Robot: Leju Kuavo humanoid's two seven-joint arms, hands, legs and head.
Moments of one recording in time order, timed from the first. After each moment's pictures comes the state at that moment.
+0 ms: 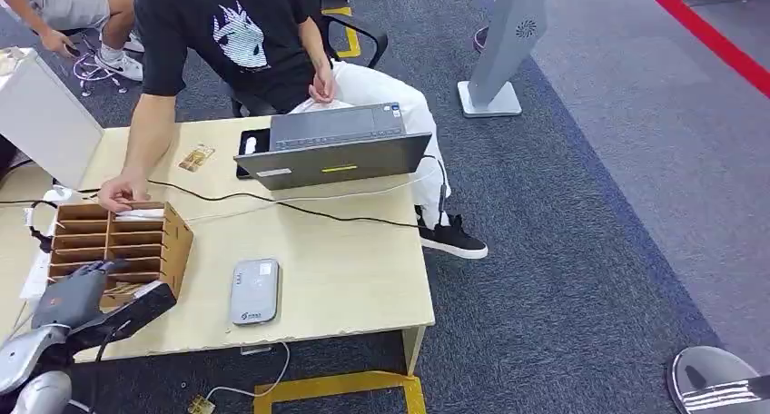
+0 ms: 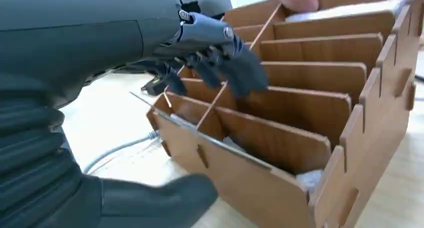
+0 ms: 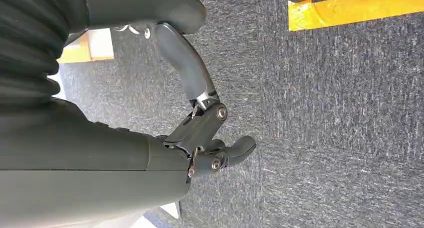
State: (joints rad) left arm -0.23 0.44 -0.33 -1.27 -0.89 -0.06 0.09; right arm -0.16 0.06 1.54 -0.06 -1.45 -0.46 0.03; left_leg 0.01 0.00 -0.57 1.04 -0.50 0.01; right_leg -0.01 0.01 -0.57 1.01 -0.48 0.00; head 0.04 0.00
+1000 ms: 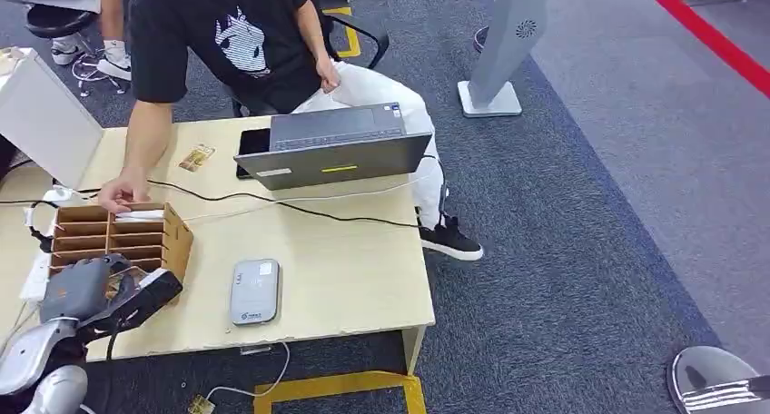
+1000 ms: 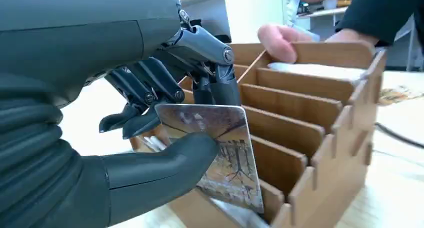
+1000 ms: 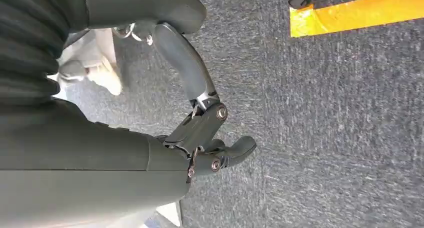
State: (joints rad) left arm -0.24 0.37 -0.31 -1.27 -0.92 0.06 0.08; right arm -0.15 0.06 1.54 -0.06 -1.48 -0.44 0.02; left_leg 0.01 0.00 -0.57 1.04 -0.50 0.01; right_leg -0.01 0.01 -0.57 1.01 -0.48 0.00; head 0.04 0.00
